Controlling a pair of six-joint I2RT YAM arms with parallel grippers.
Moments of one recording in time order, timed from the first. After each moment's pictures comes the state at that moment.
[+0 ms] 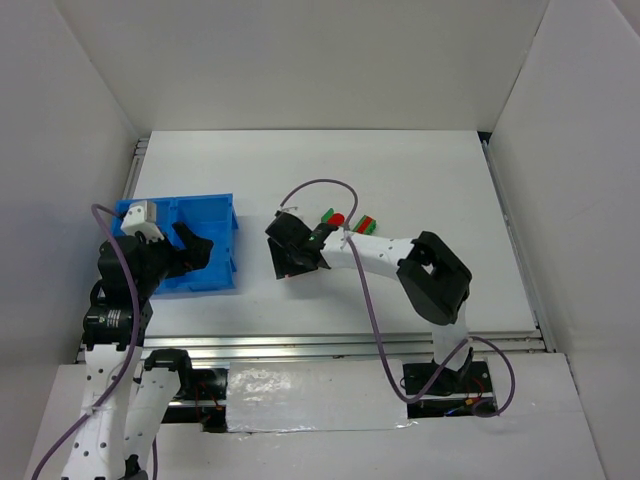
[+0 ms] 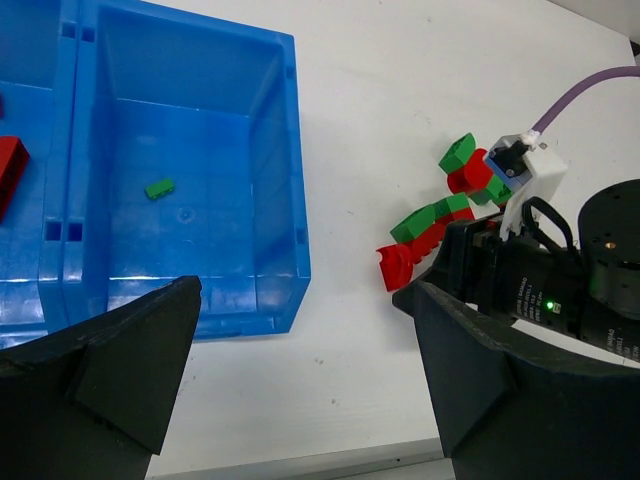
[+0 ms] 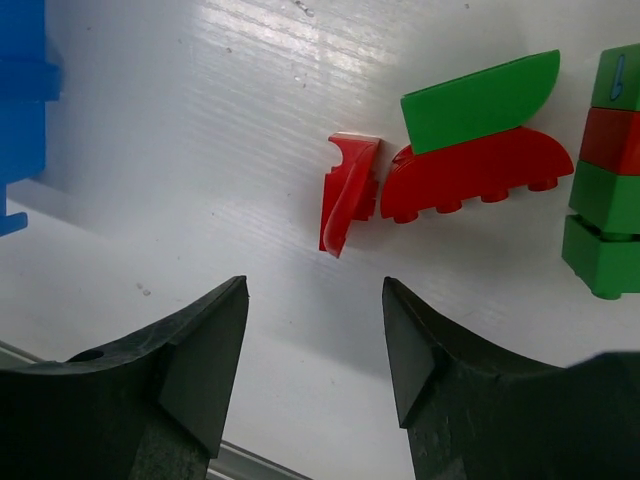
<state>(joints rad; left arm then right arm) 0.04 0.57 0.78 -0.58 0.19 -0.37 0.94 1.93 1.40 -0.46 0.17 0.61</state>
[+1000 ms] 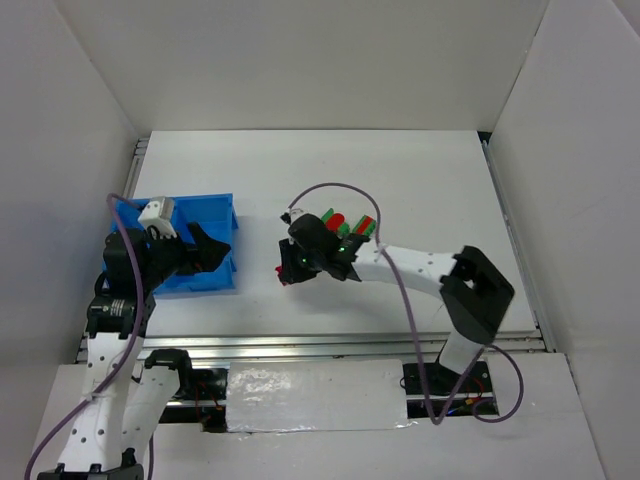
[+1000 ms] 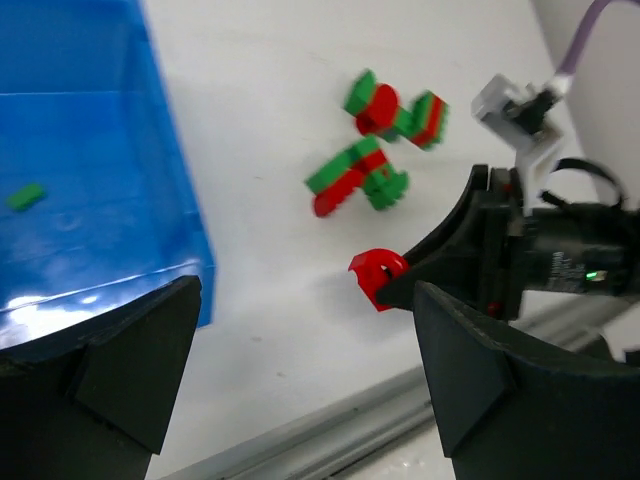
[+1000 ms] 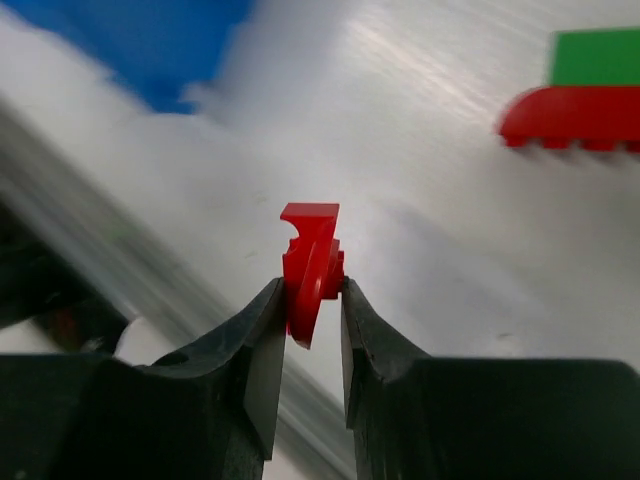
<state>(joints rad) 0.01 0.63 0.78 -0.56 0.36 -0.35 0.94 1.73 1.17 -0.27 -0.01 0.56</state>
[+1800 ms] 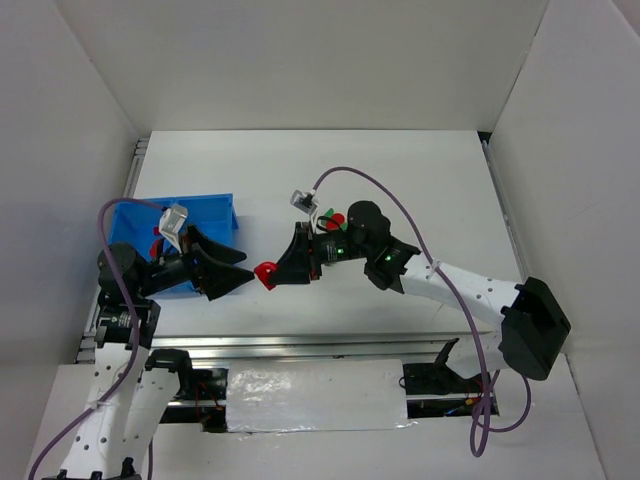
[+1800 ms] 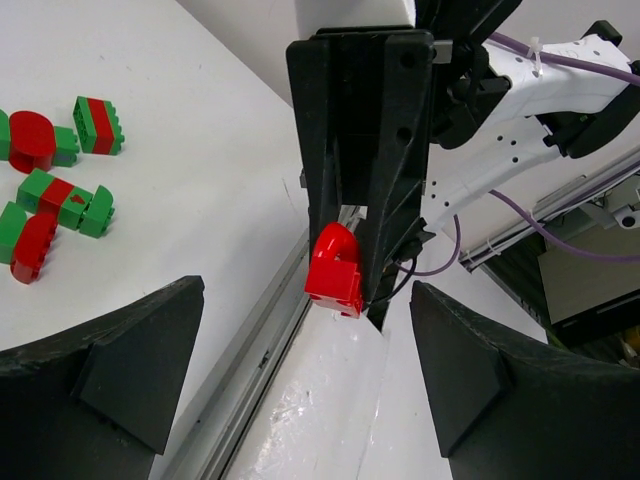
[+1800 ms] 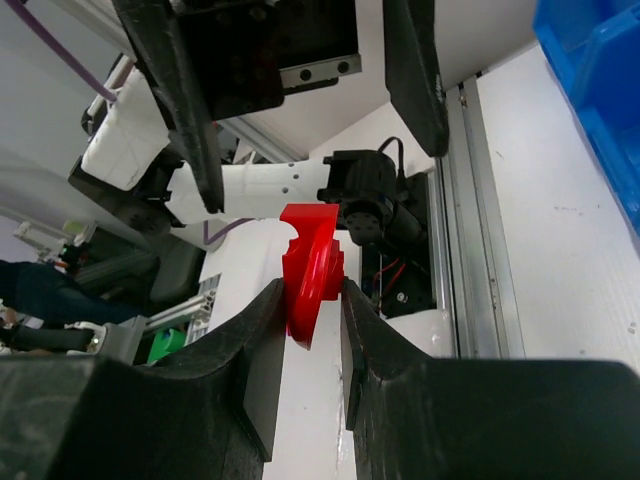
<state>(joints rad) -0.02 0.55 0.64 -0.04 1.10 -0.66 0.86 1.35 0.93 0.42 -0.83 0.70</state>
